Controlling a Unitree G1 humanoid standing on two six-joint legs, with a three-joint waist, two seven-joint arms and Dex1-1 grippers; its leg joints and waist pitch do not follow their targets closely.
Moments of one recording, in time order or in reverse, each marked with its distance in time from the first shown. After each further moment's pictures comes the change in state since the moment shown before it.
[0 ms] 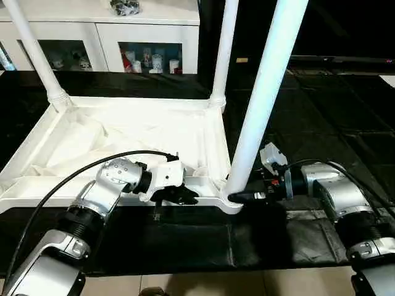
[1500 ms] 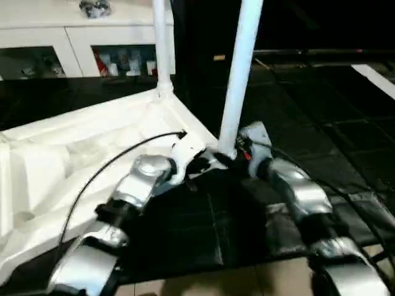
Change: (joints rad) left arm -0.082 -0.204 0.118 0.100 0.049 0.295 0.504; right arm 0.037 0.223 -0.146 -0.032 -0.074 0.081 -0.644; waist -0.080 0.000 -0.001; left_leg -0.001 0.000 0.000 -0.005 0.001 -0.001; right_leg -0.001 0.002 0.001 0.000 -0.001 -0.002
